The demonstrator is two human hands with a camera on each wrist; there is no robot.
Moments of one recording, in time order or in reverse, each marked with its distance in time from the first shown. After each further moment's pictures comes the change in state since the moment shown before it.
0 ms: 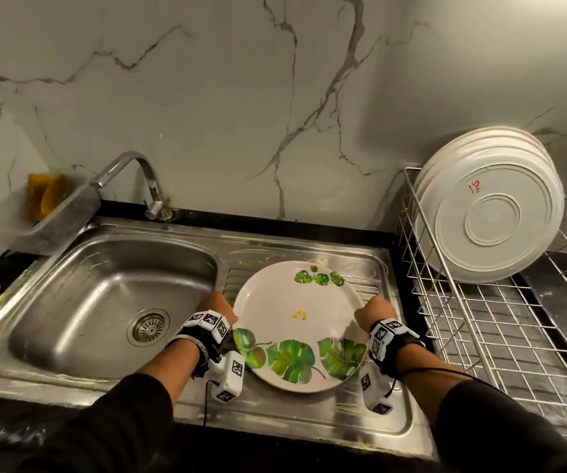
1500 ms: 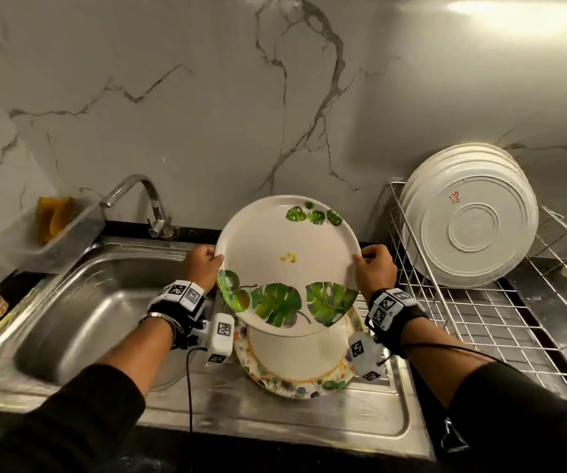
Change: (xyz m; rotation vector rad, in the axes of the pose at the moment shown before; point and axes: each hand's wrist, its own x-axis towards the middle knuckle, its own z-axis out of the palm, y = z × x) left_hand -0.044 0.047 -0.104 -0.466 0.407 0.429; right_hand -0.023 -0.050 -0.073 0.681 0.412 -0.232
